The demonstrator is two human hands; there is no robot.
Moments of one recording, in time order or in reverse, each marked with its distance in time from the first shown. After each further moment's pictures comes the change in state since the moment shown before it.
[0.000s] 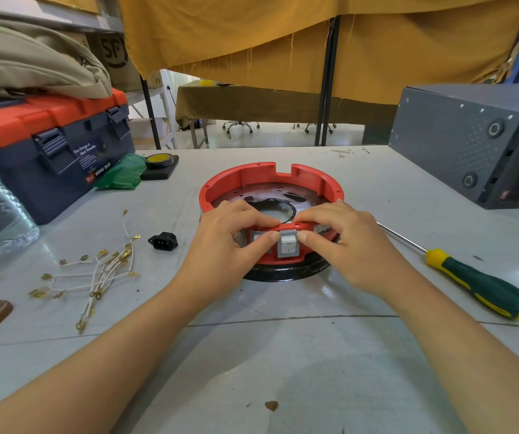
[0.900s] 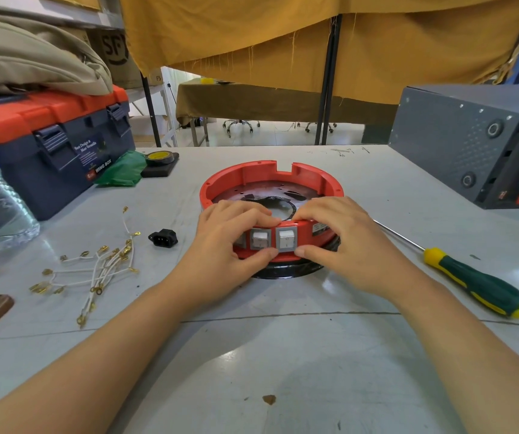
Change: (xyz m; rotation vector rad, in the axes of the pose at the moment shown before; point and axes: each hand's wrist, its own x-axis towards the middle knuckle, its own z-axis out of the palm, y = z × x) left_hand -0.006 -0.011 -0.002 0.113 -0.067 0.153; right_hand -0.003 0.004 -0.005 -0.100 -0.050 -0.061
